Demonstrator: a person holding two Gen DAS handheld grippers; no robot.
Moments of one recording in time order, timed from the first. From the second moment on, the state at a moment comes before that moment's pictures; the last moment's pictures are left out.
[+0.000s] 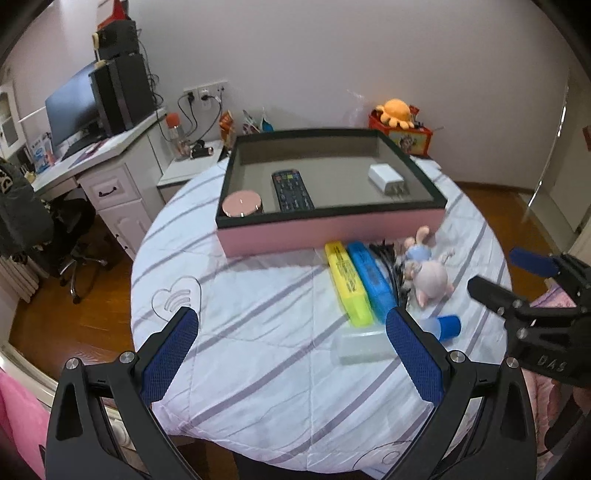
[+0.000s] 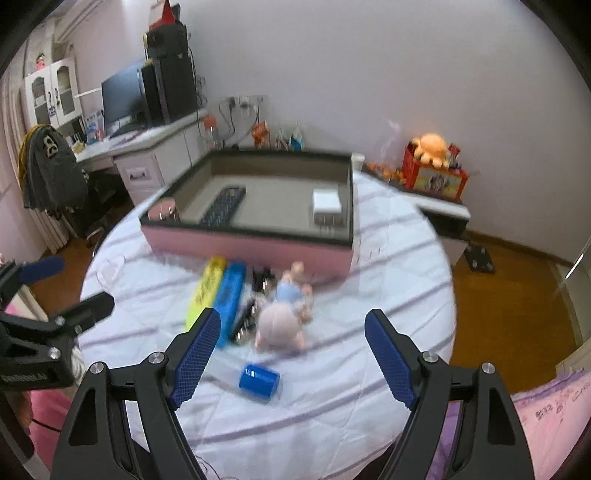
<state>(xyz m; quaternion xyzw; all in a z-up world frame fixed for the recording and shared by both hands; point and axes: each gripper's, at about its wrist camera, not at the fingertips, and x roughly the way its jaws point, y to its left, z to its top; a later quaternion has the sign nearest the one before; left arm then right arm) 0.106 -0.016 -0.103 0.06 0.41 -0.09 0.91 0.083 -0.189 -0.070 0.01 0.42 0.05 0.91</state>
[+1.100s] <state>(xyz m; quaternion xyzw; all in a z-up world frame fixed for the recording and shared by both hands) 0.072 0.045 -0.134 0.04 0.44 -0.04 0.90 0.089 -0.100 -0.133 -0.11 0.46 0.27 0.84</state>
